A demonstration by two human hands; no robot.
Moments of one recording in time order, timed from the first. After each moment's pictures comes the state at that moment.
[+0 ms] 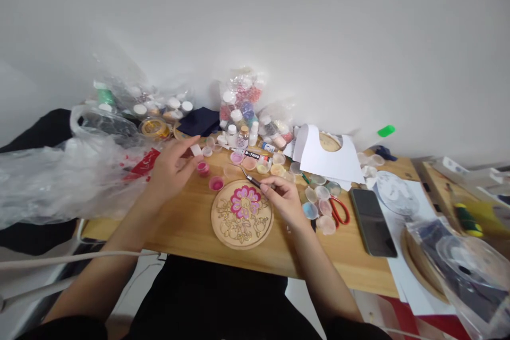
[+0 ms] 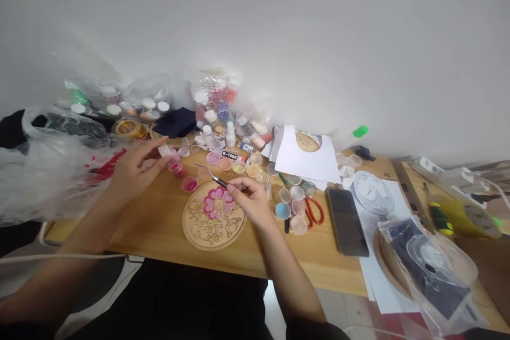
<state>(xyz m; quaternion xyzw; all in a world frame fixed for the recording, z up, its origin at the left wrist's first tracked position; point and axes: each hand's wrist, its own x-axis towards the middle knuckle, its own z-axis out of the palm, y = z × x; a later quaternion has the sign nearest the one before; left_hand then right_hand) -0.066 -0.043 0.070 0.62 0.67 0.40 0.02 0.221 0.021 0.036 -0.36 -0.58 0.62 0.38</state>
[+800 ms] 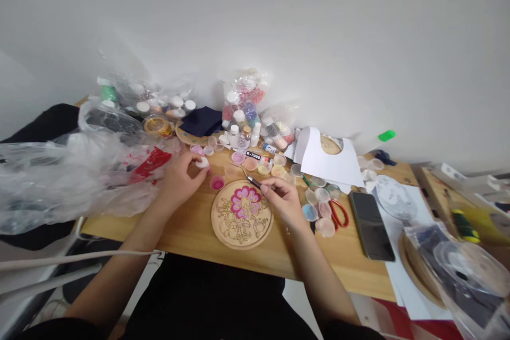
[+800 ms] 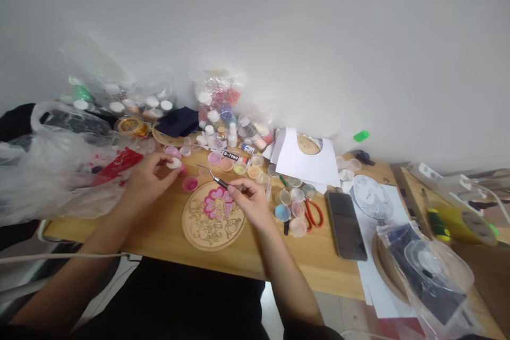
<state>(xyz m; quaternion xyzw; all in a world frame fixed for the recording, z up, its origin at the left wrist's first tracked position) -0.050 -0.053 0.047 0.55 0.73 0.38 0.13 0.220 0.019 0.037 -0.37 -0.57 0.63 0.38</state>
